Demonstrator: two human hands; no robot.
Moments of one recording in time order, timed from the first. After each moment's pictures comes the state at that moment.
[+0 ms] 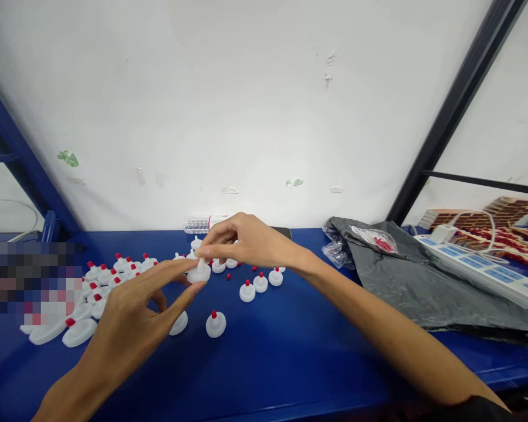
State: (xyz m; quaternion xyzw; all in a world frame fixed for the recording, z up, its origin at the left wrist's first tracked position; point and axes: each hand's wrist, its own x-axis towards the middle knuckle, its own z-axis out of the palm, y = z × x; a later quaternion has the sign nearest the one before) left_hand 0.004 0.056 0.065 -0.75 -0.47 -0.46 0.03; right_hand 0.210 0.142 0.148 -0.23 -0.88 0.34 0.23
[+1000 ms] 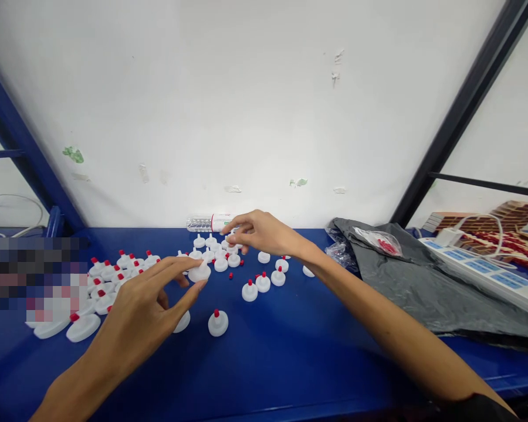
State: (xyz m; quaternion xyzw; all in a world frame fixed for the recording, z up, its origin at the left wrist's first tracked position) left_hand 0.002 0.059 0.059 -0.75 -0.51 -0.41 0.05; right_hand 0.222 0.174 0.134 -0.35 -0.88 0.26 0.18
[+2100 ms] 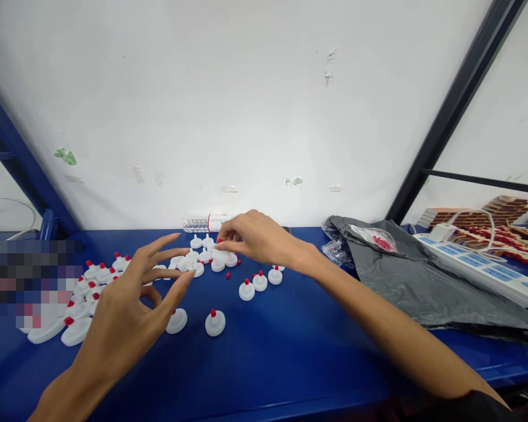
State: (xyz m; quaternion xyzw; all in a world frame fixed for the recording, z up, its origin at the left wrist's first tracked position) left_hand 0.007 0.050 0.071 -0.68 -0.57 -0.47 -0.04; right_hand 0.216 0.158 0.139 -0.29 -0.93 0.08 0.20
